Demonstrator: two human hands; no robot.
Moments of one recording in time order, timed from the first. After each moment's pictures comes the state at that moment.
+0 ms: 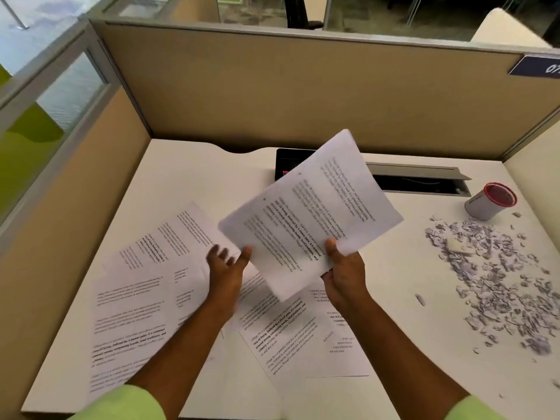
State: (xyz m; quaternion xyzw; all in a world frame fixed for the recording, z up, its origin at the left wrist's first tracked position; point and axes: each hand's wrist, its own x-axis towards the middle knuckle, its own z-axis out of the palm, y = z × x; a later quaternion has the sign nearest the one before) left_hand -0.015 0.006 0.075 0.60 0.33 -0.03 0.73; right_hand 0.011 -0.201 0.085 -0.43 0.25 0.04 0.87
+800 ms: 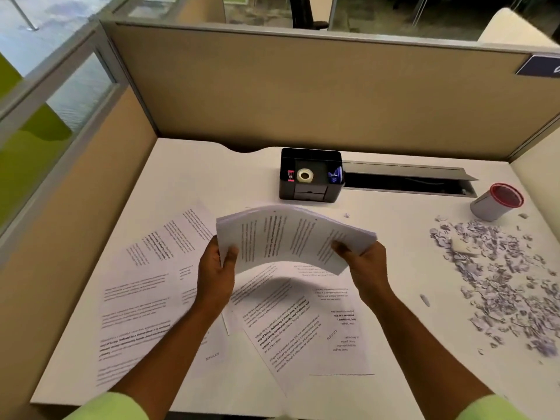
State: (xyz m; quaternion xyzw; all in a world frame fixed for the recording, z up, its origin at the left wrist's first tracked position) left_hand -0.028 0.033 0.078 0.74 0.18 0.06 0.64; right_hand 0.019 -0.242 0.085 -0.73 0.13 0.02 0.67
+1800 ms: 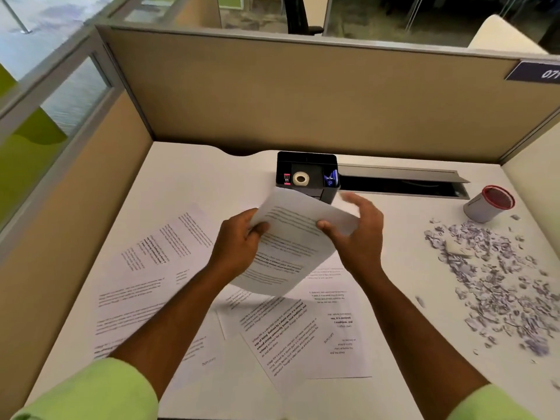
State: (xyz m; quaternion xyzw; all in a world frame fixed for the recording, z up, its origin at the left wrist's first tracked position) left_hand 0.022 0.011 0.147 0.87 0.02 0.03 0.49; right_hand 0.044 -0.223 0.125 -0.88 0.02 -0.14 0.45
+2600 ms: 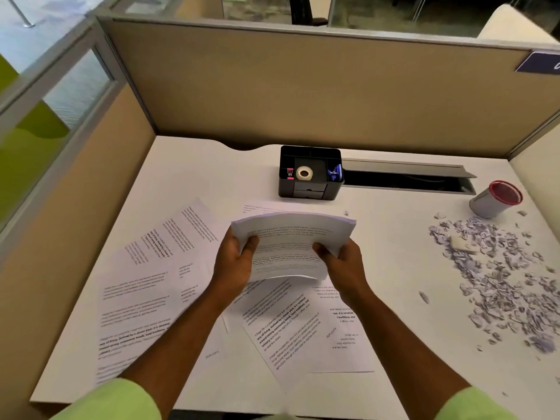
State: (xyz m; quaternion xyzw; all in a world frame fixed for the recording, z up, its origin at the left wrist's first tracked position) left_hand -0.010 0.009 0.099 0.74 0.14 0.00 0.66; right_hand 0.014 -0.208 0.072 -0.73 0.10 0.07 0.67
